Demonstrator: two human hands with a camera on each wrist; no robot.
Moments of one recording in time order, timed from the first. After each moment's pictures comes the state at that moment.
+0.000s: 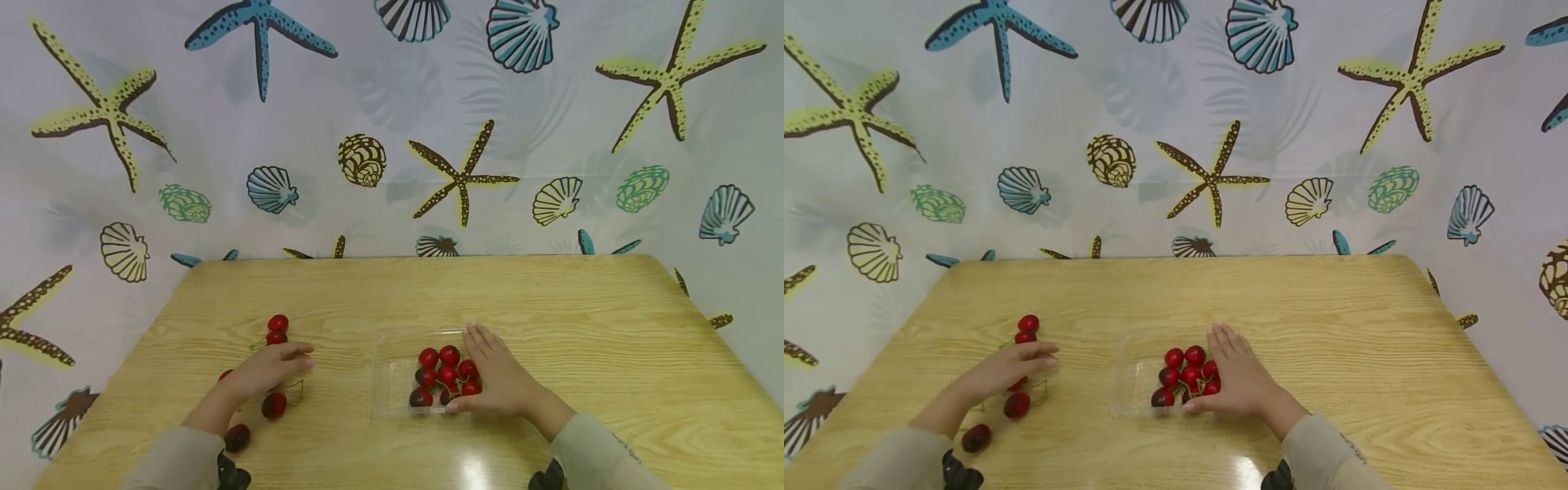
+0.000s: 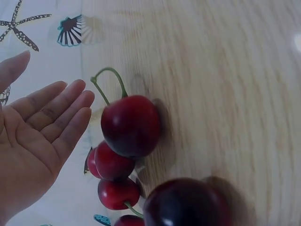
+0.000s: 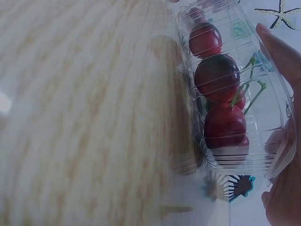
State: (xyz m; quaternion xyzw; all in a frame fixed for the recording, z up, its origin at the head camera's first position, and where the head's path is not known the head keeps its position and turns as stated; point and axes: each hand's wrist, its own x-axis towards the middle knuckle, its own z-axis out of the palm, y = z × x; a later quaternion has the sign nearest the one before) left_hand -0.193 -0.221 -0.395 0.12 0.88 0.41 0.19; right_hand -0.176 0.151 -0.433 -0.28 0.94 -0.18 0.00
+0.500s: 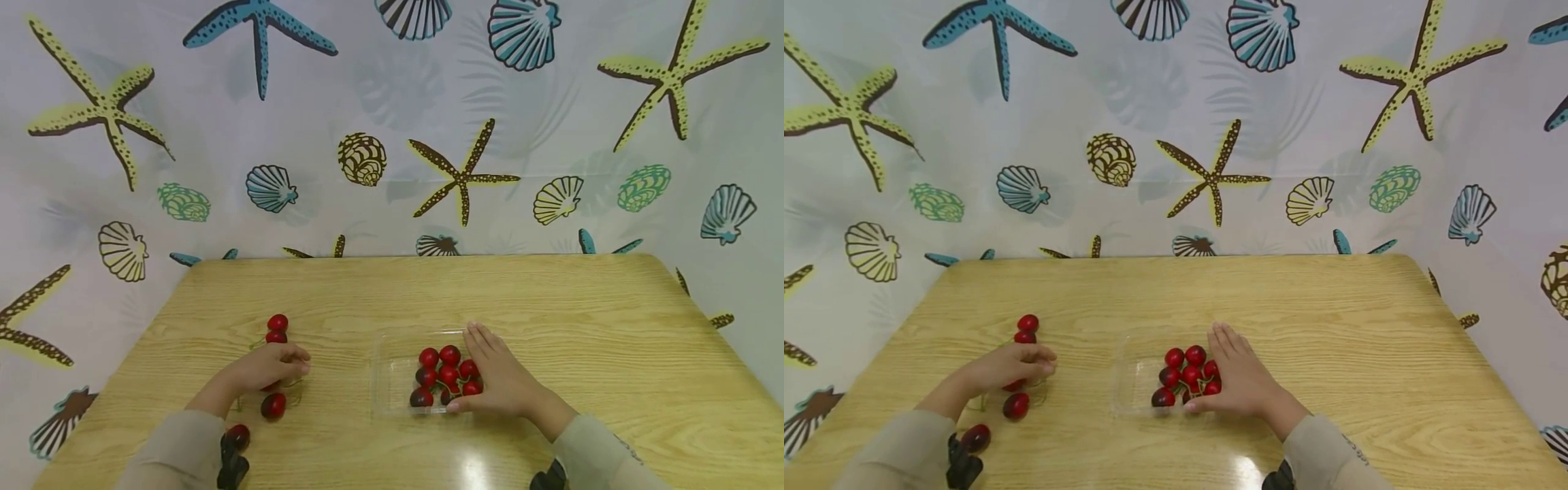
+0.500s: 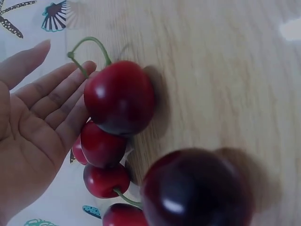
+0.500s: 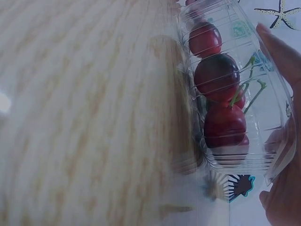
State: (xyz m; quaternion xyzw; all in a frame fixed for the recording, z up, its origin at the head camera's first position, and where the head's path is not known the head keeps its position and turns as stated) left_hand -0.211 -0.233 -0.403 0.17 0.89 0.36 0.23; right_hand -0.177 0.152 -0.433 -0.27 0.94 -0.18 0.01
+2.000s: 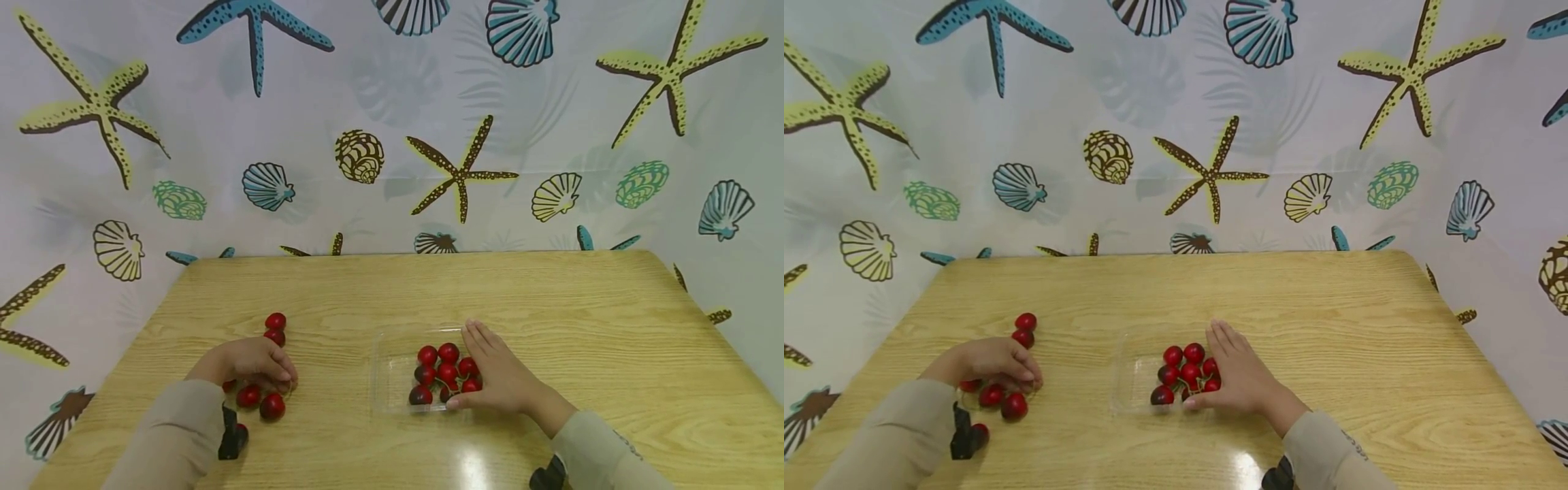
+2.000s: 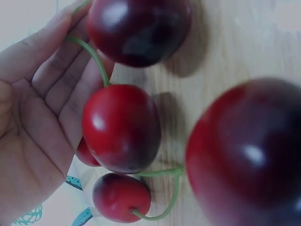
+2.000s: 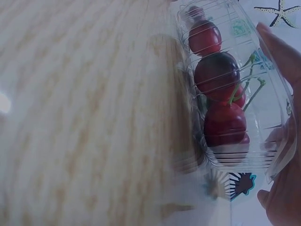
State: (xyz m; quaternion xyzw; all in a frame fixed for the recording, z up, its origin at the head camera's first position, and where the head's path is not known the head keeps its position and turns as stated) left_hand -0.235 -0.256 -0.407 0.12 0.79 0.44 0.41; right_hand -0.177 0.153 -0.432 -0.29 0.94 -0.18 0.01
